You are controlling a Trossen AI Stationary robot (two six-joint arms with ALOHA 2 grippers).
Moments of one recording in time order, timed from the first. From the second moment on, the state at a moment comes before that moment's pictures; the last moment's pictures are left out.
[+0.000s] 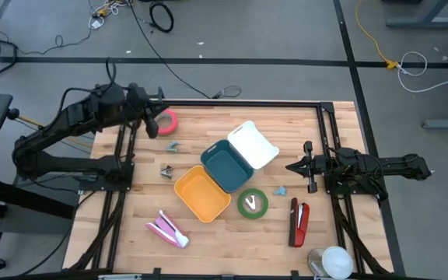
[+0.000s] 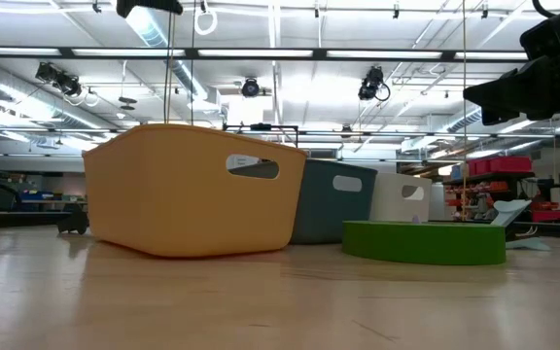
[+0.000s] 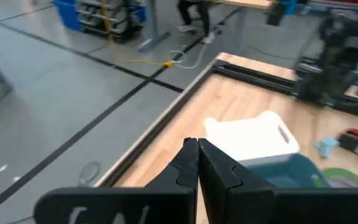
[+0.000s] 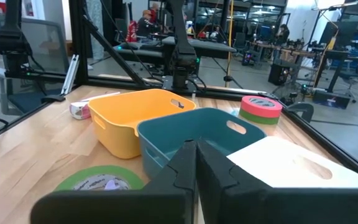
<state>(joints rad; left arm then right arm) 0.38 0.87 1.20 -0.69 -0.18 -0.06 0.03 0.07 0.02 0.01 0.00 -0.11</state>
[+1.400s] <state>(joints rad) 0.50 1.27 1.20 -1.00 -0.18 -0.07 0.03 0.07 0.02 0.01 0.00 -0.11</state>
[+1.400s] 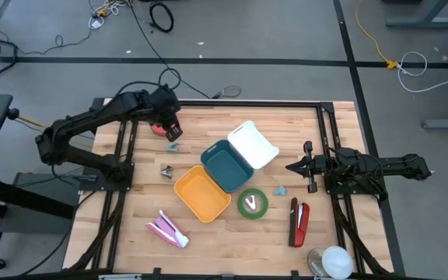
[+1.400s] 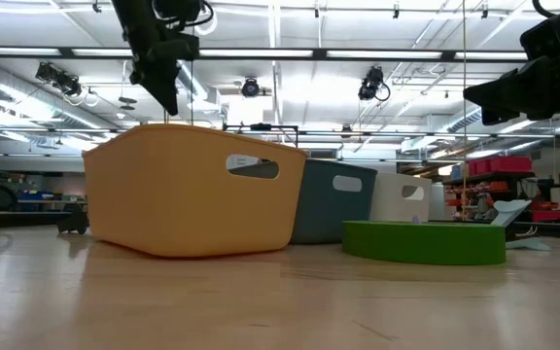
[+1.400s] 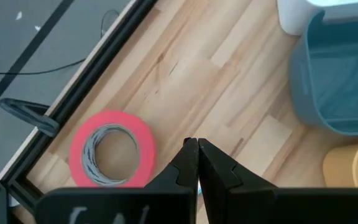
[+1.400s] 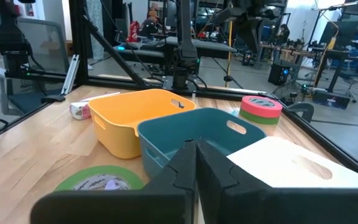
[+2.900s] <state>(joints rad) 0.69 1.65 1.20 -1.08 -0.17 -0.13 0.03 0.07 0.02 0.01 0.00 -0.11</state>
